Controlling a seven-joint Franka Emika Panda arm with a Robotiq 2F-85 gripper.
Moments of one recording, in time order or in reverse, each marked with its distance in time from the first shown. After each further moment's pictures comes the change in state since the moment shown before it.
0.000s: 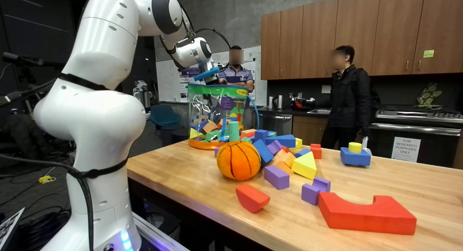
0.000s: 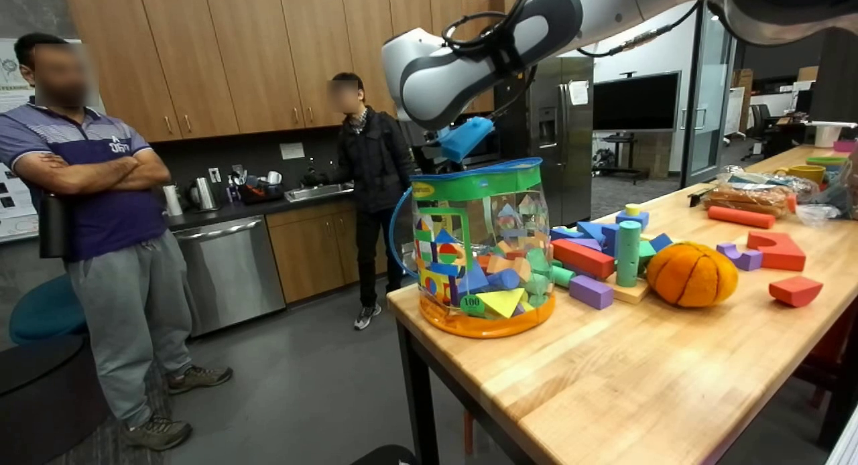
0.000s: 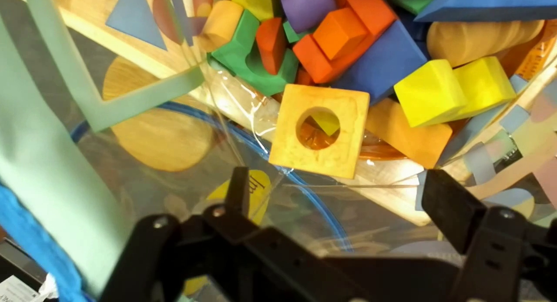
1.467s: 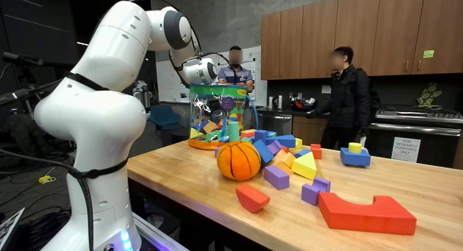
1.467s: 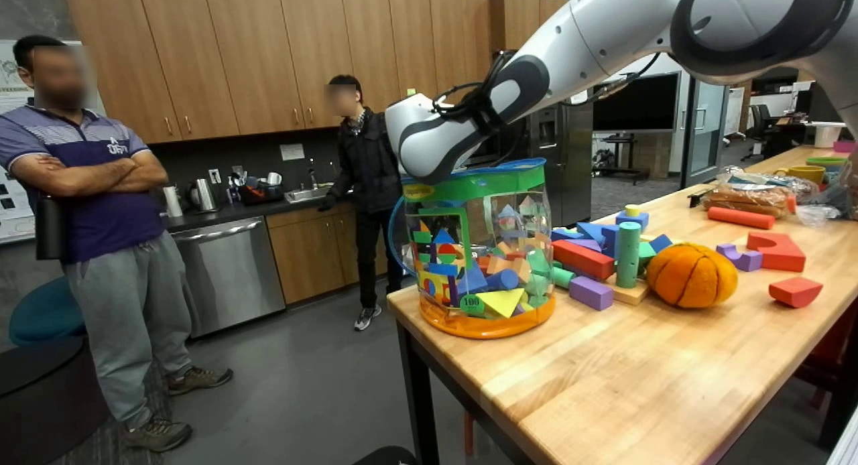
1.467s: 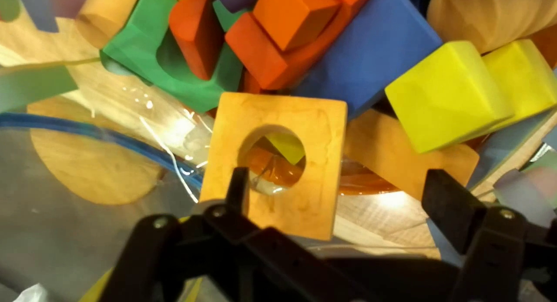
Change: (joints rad) arm 0.000 0.158 -0.028 0.007 0.080 0.114 0.004
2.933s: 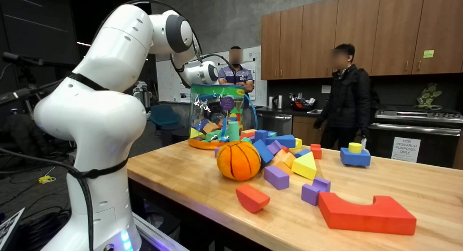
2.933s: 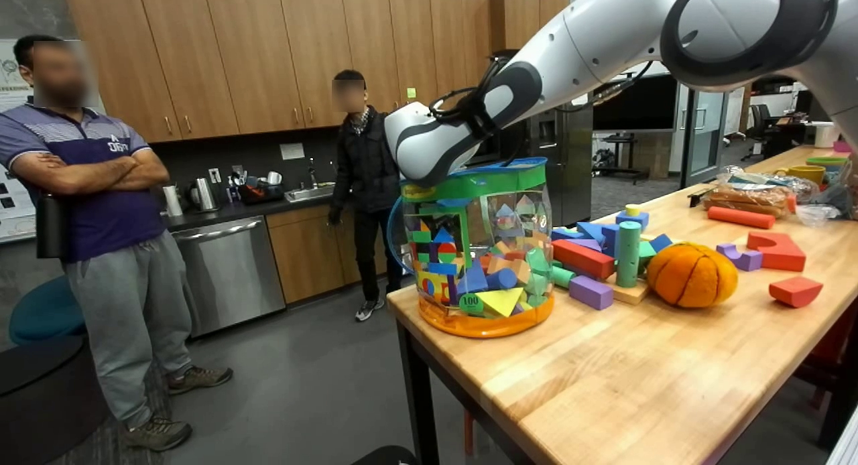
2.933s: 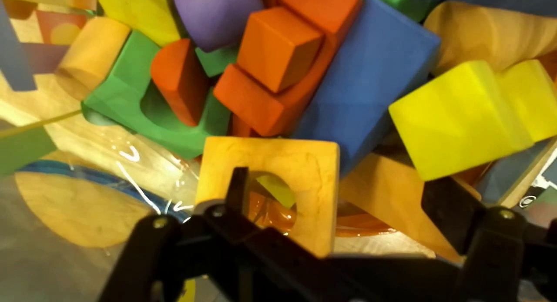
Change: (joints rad) arm 0.008 0.035 -0.011 0.036 0.040 -0.089 0.012
